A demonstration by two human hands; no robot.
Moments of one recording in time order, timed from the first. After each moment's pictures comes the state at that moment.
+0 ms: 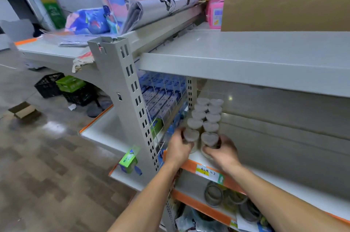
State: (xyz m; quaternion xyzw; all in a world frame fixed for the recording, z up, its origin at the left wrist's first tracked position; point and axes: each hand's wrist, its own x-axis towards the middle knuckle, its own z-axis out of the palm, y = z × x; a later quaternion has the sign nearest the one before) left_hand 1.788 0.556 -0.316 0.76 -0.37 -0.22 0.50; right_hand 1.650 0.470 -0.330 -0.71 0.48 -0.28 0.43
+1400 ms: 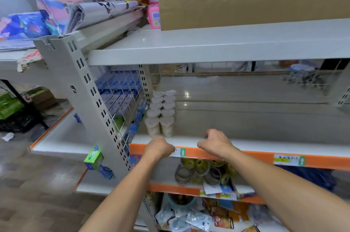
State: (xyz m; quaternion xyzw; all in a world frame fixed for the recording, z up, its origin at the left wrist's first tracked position) left_hand 1.715 0.583 -0.279 0.86 -0.43 -0.26 0.09; right_hand 1.533 0.510 -0.285 -0.74 0.61 -0.07 0.28
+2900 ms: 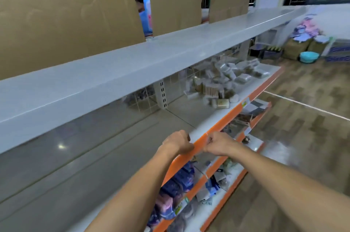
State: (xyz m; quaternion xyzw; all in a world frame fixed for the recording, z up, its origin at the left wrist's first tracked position) left_hand 1.210 0.401 -0.252 0.46 -0.86 -0.21 -0.06; right_hand 1.069 0.486 -0.266 -0.47 0.82 -0.17 0.29
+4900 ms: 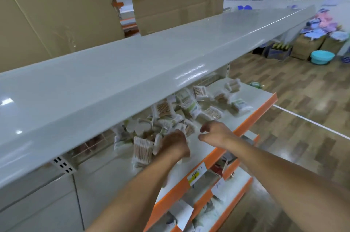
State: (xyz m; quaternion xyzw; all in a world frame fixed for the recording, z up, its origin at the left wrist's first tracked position) left_hand 0.747 0.222 -0.282 0.54 -0.83 -0.11 -0.11; right_hand 0.590 0.270 -0.286 -0.52 0.79 -0.19 0.26
